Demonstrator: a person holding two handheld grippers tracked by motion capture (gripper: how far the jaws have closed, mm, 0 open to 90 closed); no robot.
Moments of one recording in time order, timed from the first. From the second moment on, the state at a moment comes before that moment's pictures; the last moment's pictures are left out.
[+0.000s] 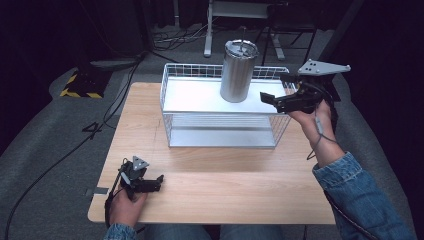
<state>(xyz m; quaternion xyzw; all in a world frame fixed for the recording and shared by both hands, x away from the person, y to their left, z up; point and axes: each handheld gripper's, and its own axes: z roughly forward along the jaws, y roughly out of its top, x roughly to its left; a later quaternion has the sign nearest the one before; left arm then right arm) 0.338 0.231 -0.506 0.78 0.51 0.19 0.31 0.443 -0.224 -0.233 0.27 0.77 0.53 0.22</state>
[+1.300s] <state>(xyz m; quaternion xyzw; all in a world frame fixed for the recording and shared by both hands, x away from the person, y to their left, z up) 0.341 0.231 -0.506 0.78 0.51 0.19 0.31 0.404 -0.285 -0.359 0.34 0.80 0.45 0.18</state>
